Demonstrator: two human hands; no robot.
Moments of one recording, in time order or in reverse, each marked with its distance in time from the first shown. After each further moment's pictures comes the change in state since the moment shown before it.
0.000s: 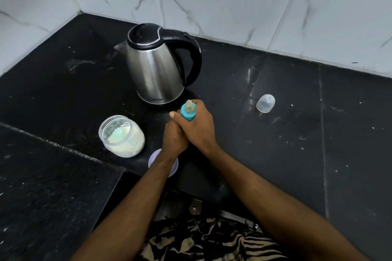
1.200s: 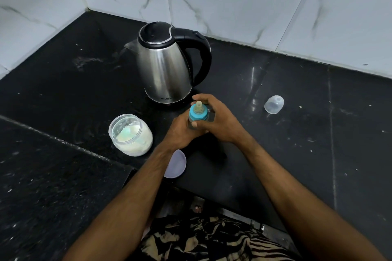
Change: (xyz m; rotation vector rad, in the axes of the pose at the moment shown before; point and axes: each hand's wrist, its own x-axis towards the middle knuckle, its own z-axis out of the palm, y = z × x) left_hand 0.019 -0.005 -0.022 -0.145 -0.297 -0.041; right_hand 0.018 -0.003 -0.051 -0.058 -0.406 -0.211
